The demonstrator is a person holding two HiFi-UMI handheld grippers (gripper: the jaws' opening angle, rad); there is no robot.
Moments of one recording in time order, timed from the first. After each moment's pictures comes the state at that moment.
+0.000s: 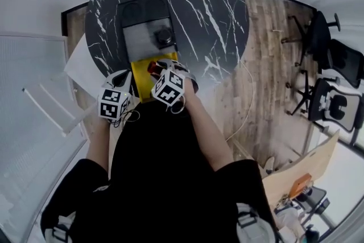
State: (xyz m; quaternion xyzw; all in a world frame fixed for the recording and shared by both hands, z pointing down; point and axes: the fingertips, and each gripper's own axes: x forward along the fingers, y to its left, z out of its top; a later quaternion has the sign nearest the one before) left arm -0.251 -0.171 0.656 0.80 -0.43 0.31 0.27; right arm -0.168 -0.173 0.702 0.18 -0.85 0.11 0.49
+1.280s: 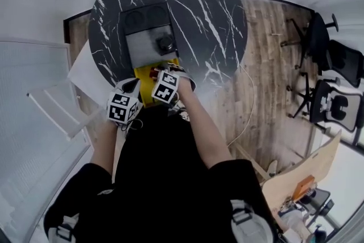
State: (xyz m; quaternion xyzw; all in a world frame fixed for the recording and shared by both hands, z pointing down) left arm -0.227 -0.161 0.666 0.82 -0.39 0.31 0.29; right arm -0.171 -0.175 0.751 0.13 -0.82 0.08 0.55
